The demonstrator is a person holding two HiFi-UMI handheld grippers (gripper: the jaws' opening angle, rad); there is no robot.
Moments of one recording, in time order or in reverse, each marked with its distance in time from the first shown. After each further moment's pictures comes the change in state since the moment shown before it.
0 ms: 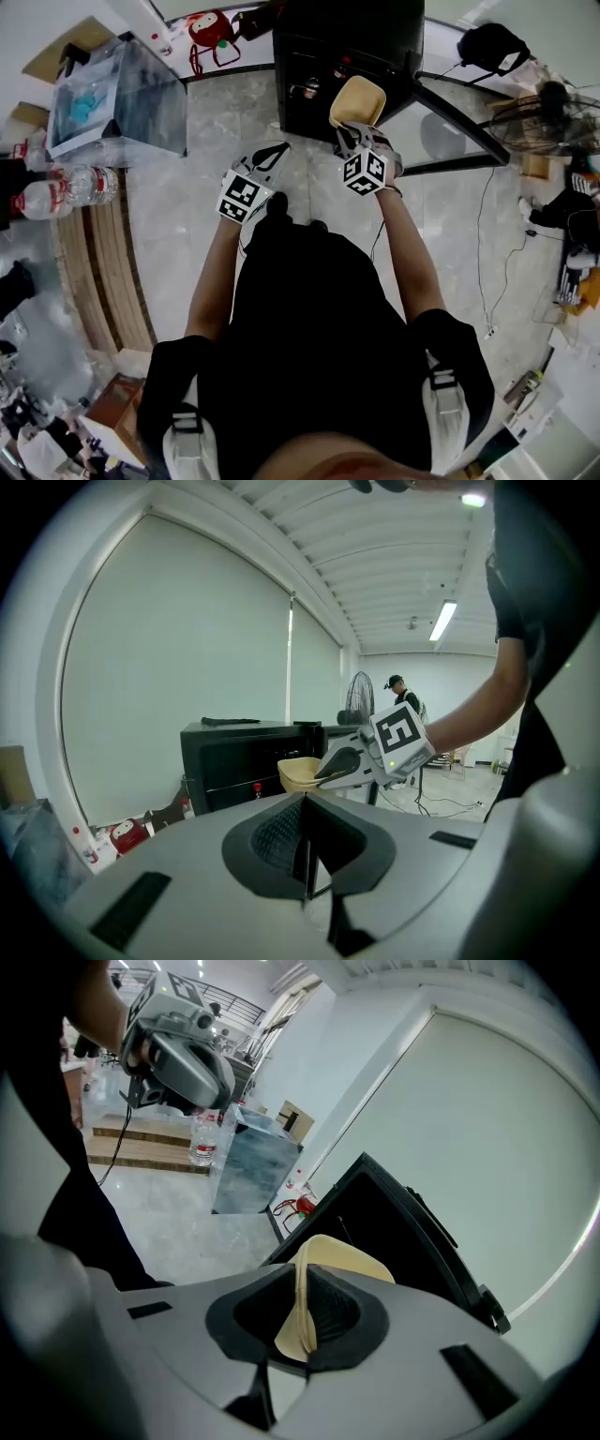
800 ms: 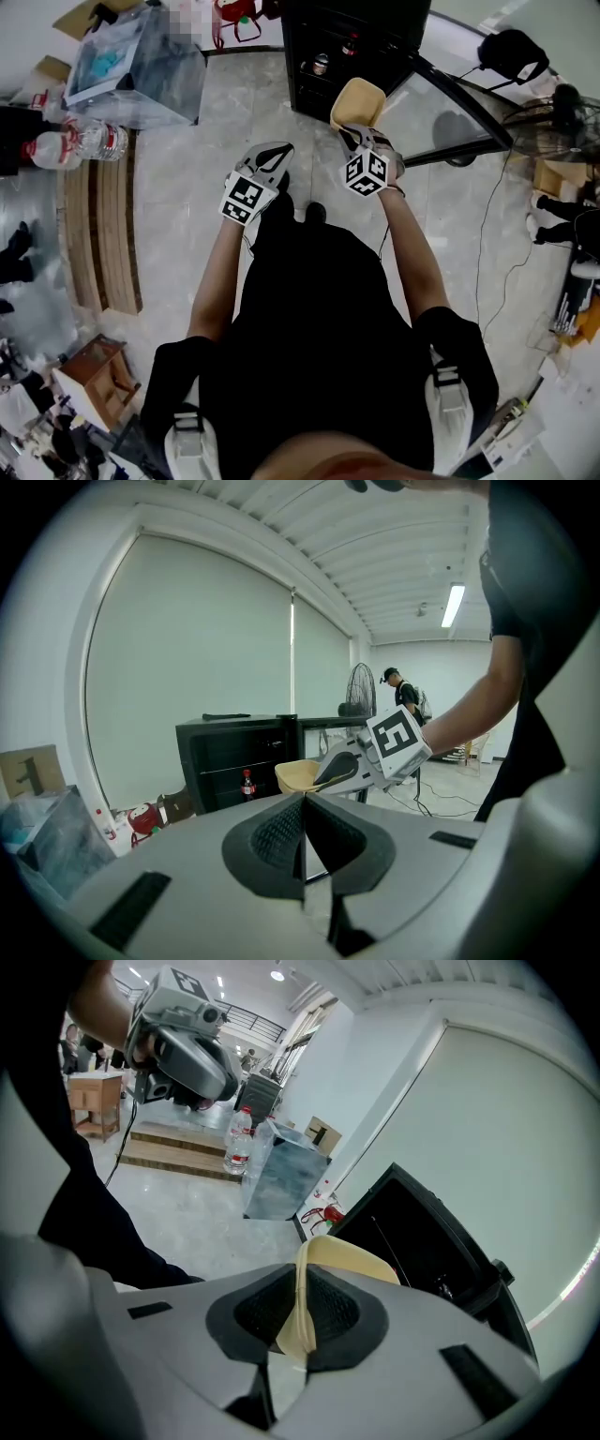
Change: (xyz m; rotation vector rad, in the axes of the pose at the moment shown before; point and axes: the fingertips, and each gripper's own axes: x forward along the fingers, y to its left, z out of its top) left arm -0.032 -0.132 -0.011 -0.019 0.039 0.119; right arm -0.079 0.076 -0.053 -0.064 -0.086 0.130
